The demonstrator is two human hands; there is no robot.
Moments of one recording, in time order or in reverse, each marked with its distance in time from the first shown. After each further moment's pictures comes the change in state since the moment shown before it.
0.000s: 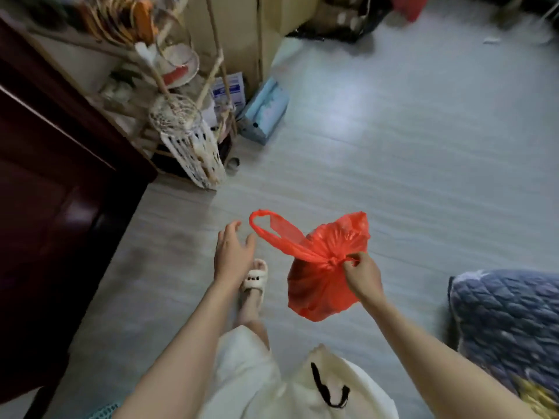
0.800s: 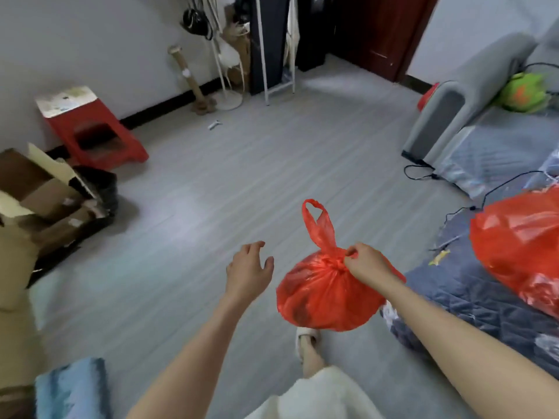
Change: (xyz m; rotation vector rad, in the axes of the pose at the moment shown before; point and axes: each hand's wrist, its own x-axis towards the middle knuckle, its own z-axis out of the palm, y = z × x) left_hand 0.145 0.574 0.428 0.686 -0.669 0.988; right_hand 0.370 0.054 -0.442 0.249 0.469 0.407
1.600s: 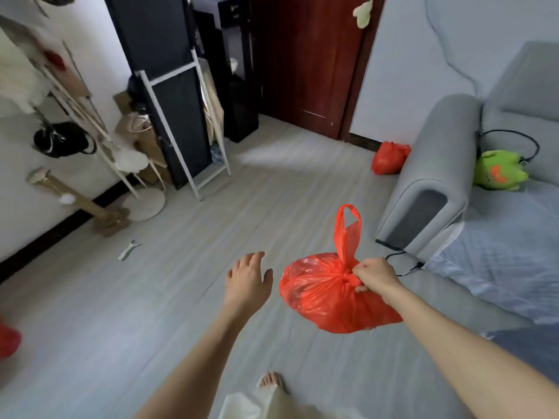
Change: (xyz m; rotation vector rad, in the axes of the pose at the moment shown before) left_hand 0.725 0.330 -0.074 0.206 -0.080 0.310; right_hand 0.666 -0.152 -0.283 0.456 0.167 0.367
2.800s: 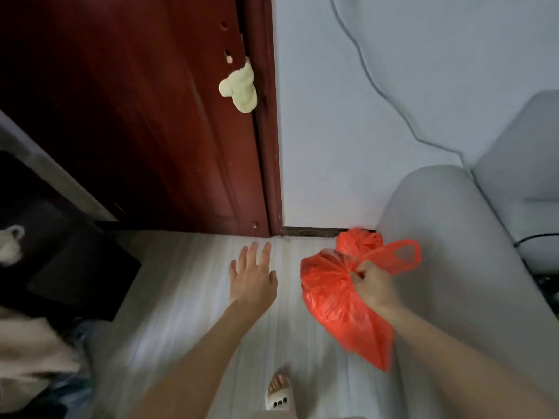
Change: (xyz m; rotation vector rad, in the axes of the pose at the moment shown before) left_hand 1.094 0.470 -0.020 0.293 -0.183 0.471; right_hand 0.950 -0.399 -0.282 -0.066 0.374 0.092
